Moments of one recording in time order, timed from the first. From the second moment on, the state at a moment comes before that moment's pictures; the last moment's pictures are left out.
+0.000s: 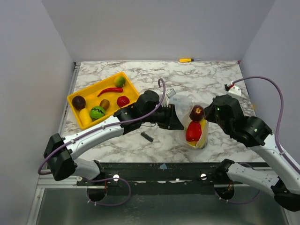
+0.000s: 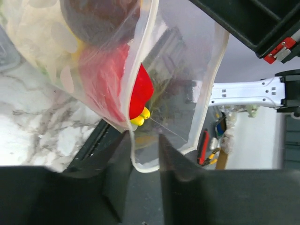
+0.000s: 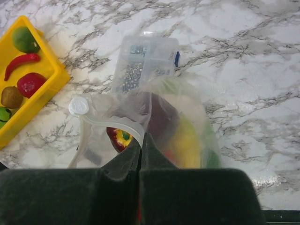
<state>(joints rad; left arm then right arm) -0.95 1.36 1.14 -0.19 0.45 -0.80 0.74 0.89 1.20 -0.93 0.57 0.74</state>
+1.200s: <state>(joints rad) -0.22 1.26 1.08 -0.69 -0.26 -0.34 0.74 0.91 1.17 -0.89 0.58 0.72</state>
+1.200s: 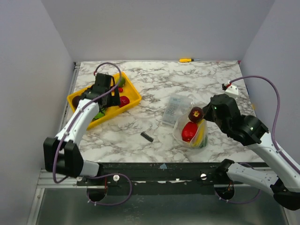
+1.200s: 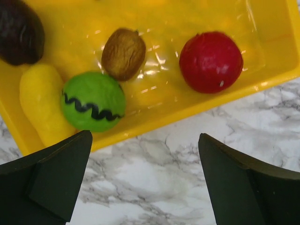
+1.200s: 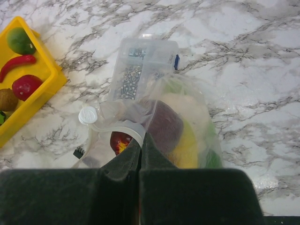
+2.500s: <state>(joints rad) -0.11 2.19 1.79 -0.99 -0.33 0.02 0.74 0.91 1.15 -0.86 0.56 0.73</state>
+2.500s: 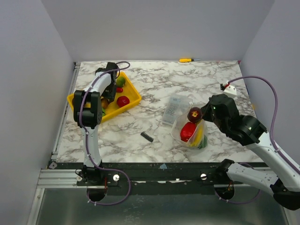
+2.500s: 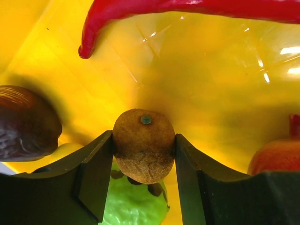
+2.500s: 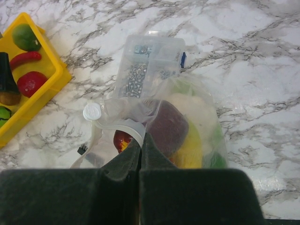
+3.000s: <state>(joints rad) -0.11 1.90 1.87 -1.02 -0.18 -0.02 0.74 0.93 1.14 -0.83 0.54 0.73</state>
